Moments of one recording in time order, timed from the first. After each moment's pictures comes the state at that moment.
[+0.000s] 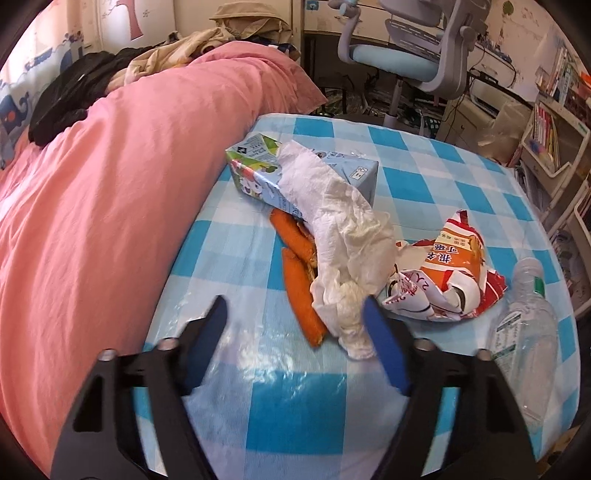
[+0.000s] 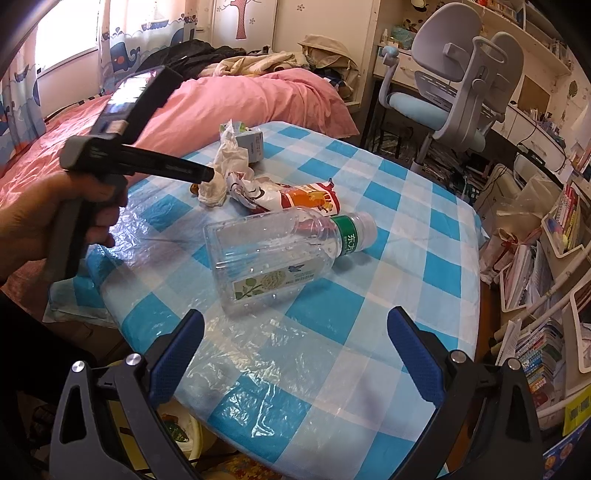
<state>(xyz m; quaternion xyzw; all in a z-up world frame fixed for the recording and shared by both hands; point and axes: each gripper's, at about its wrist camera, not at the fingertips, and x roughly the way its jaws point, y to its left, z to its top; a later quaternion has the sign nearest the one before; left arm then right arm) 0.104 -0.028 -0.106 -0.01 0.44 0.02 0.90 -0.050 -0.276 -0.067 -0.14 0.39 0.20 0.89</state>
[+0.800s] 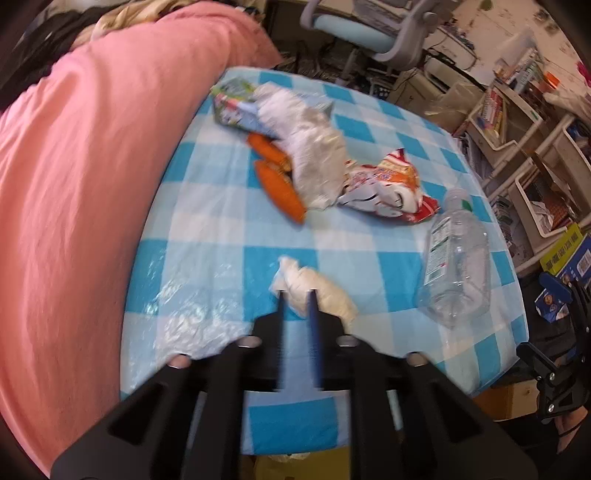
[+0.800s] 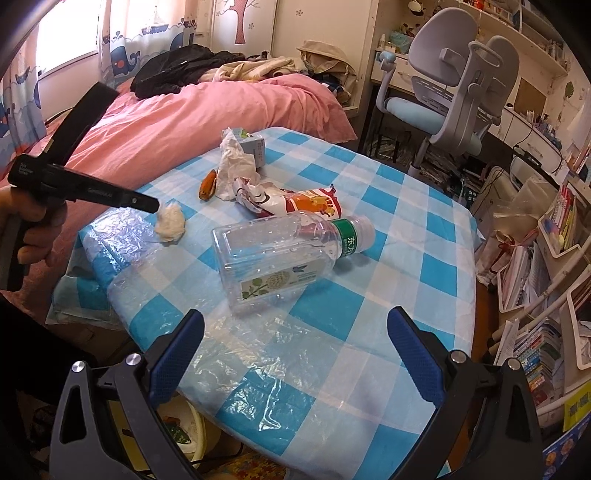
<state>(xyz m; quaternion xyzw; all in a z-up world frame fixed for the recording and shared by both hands) 0.037 0.005 -0.103 -0.07 0.52 -0.09 0.85 -0.060 -0.273 -0.061 -0.14 0.38 0.19 0.89</state>
